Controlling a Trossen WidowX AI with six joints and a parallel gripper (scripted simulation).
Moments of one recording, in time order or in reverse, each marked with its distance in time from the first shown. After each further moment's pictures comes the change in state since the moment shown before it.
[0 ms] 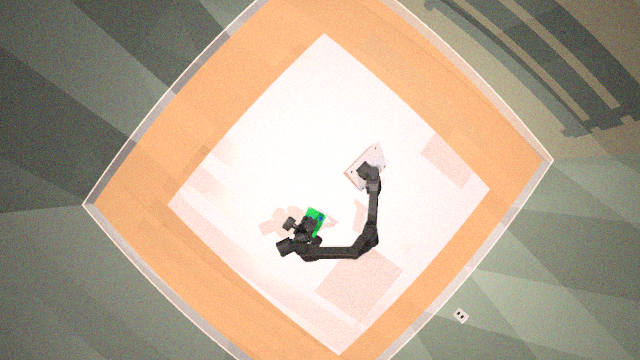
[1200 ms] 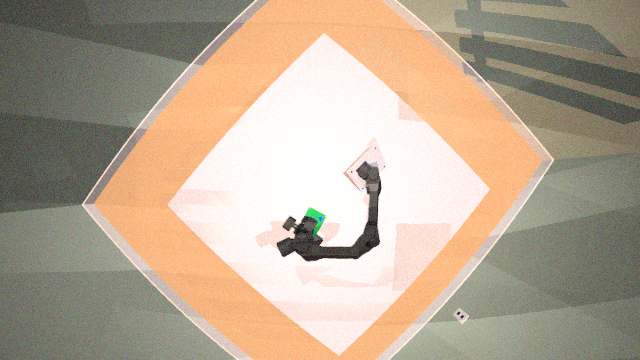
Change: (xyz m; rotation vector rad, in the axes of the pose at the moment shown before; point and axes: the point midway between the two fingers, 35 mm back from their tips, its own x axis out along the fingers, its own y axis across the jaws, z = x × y) arm 0.003 0.001 0.001 0.009 0.010 0.005
